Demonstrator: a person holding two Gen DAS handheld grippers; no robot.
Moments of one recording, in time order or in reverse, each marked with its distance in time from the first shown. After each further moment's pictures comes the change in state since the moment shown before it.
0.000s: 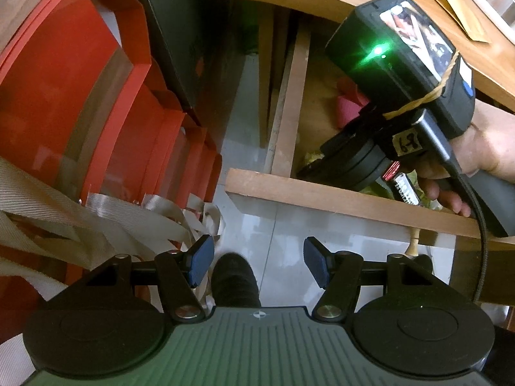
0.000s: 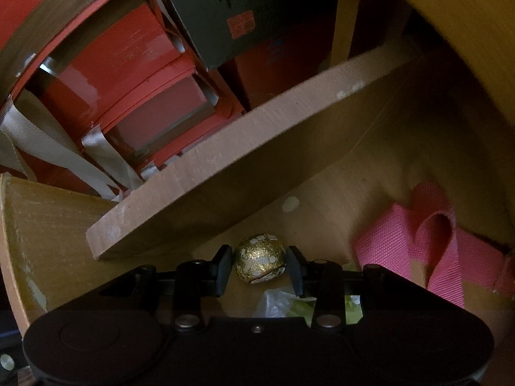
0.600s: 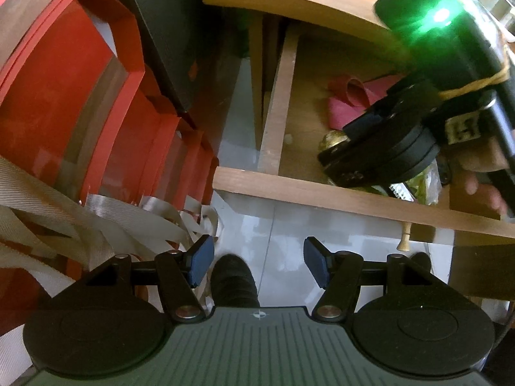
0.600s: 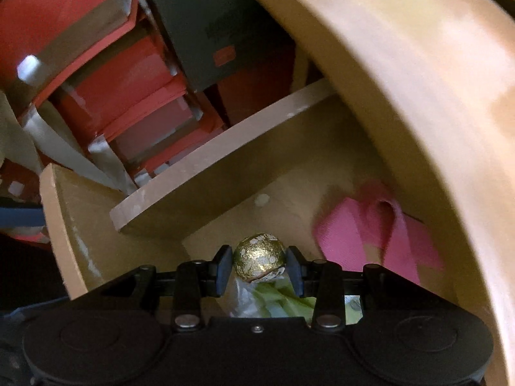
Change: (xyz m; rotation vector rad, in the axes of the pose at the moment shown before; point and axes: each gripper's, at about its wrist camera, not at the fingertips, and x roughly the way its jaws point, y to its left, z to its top) left arm 0.022 -0.013 0.005 0.040 -0.018 -0.005; right arm -0.064 -0.079 -0.002 0.037 -0.051 -0.086
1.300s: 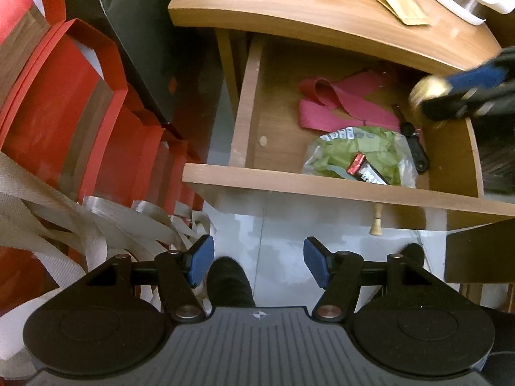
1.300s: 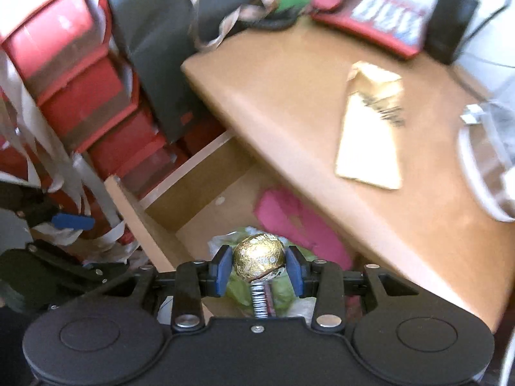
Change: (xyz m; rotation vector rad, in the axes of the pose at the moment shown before) left arm 0.018 -0.029 -0.017 0.067 -0.038 -0.007; right arm -0.148 -0.035 -0.069 0.172 -0.208 -0.115
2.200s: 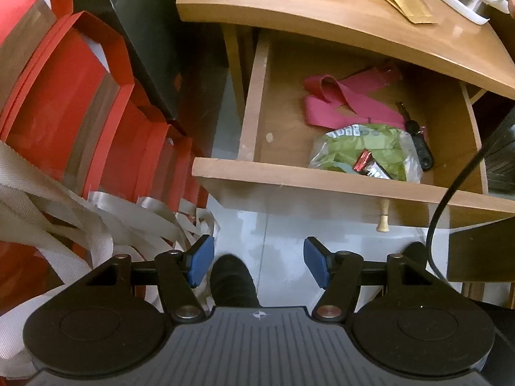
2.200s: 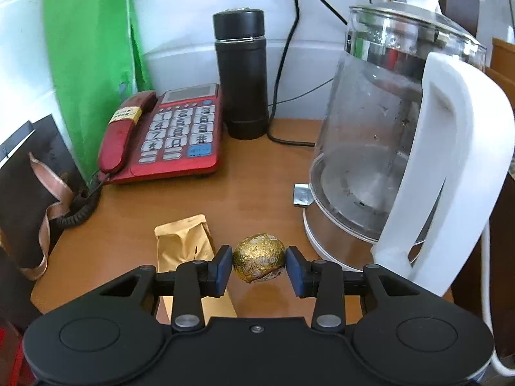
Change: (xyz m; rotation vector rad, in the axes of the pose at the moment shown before) left arm 0.004 0.000 -0.007 -0.010 0.008 0.010; right arm 0.050 -0.099 0.065 0.555 -0.369 -0.334
